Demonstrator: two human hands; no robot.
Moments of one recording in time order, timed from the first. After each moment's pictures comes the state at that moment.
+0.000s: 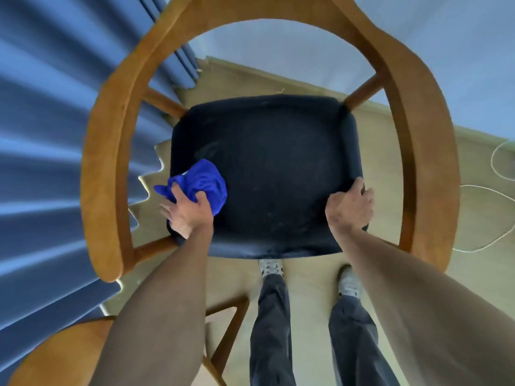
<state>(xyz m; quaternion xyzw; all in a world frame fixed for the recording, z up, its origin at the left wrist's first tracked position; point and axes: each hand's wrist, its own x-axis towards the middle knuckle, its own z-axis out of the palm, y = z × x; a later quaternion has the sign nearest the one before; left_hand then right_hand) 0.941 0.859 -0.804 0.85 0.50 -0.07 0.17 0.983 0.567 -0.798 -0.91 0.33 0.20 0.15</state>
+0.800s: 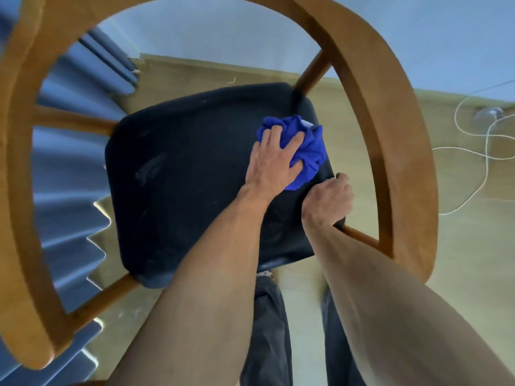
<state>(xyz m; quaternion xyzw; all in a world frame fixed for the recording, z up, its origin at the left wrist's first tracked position) 1.068 0.655 -0.834 0.97 -0.17 -0.11 0.12 0.999 0.548 -0.847 -0.85 0.50 0.08 0.16</state>
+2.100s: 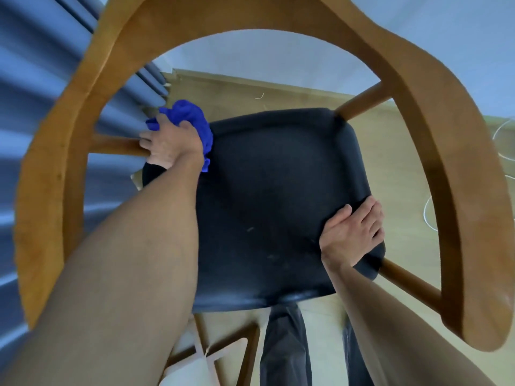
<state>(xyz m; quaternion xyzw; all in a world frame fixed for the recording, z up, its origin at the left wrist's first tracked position) 1.189 0.859 -0.829 0.89 0.45 -0.09 0.09 0.988 0.591 -0.865 -0.91 0.41 0.05 0.10</state>
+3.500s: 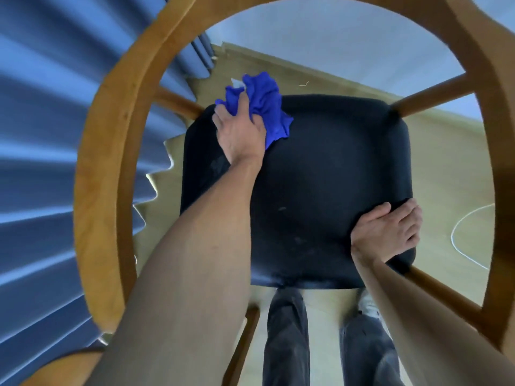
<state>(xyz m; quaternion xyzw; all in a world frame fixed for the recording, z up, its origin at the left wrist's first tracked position) 1.132 0.839 -0.835 0.94 0.29 -0.01 0.19 0.988 0.594 -0.862 -0.91 0.40 0.05 0.10</state>
